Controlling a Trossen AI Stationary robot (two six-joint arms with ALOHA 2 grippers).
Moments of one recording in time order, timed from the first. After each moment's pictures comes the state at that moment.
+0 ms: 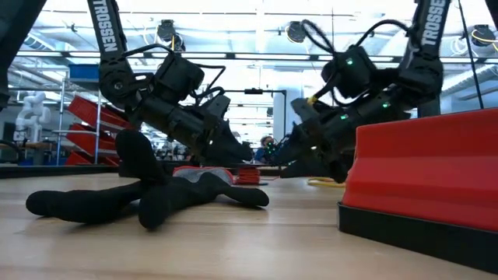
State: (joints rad) left arm 0.28 1.87 0.62 0.81 0.20 -0.51; right arm -0.12 1.86 0.57 0.79 0.08 0.69
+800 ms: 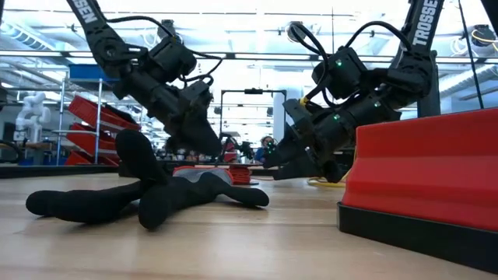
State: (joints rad) left arm 0.34 1.58 0.61 0.30 0.26 -0.38; right arm -0.13 1.87 0.61 0.73 0.02 0.69
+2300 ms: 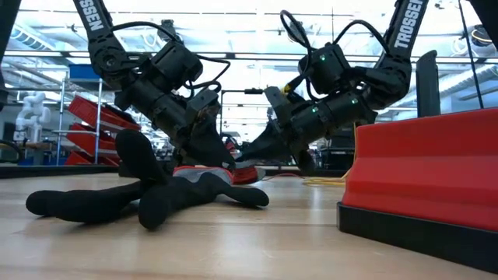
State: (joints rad) left arm 0.23 1.72 0.62 0.46 0.19 -0.46; right arm -0.15 1.94 0.73 0.80 -0.02 0.62
